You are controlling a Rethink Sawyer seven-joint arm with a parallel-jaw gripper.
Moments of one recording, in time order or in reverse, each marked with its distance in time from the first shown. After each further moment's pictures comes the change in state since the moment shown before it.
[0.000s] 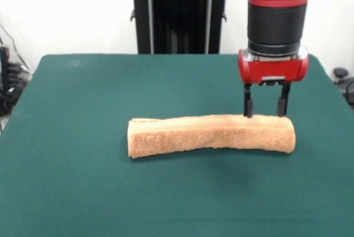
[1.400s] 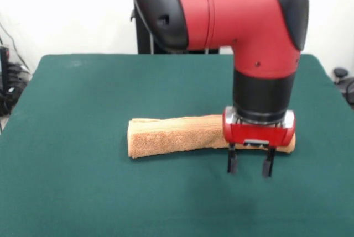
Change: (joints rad) arm 0.039 0.249 -0.061 -0.359 0.030 0.106 0.000
